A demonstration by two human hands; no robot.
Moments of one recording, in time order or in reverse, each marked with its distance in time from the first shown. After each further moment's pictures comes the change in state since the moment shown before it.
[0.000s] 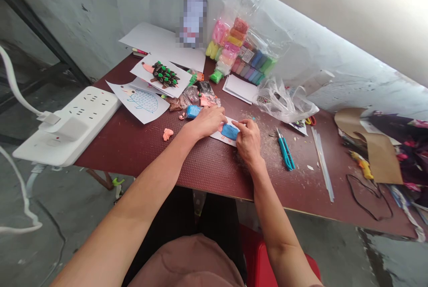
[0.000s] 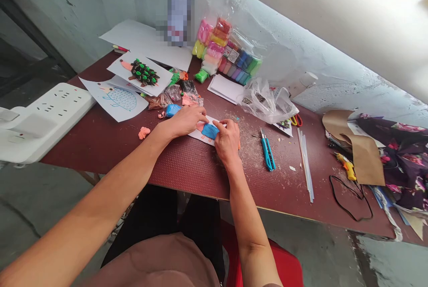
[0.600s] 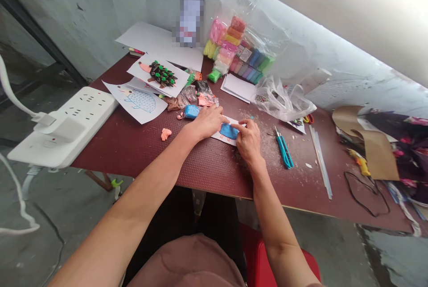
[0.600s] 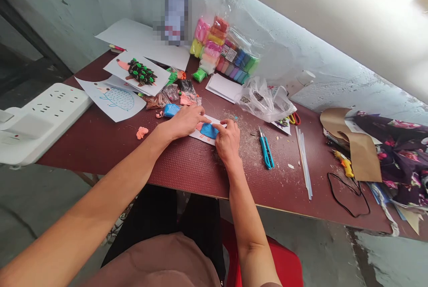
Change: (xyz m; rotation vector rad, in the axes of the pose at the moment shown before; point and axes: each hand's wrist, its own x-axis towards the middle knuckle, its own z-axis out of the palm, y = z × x) left_hand -0.002 0.007 0.003 0.013 0.034 -0.005; right_hand -0.004 0.004 -0.005 -0.029 -0.006 0.032
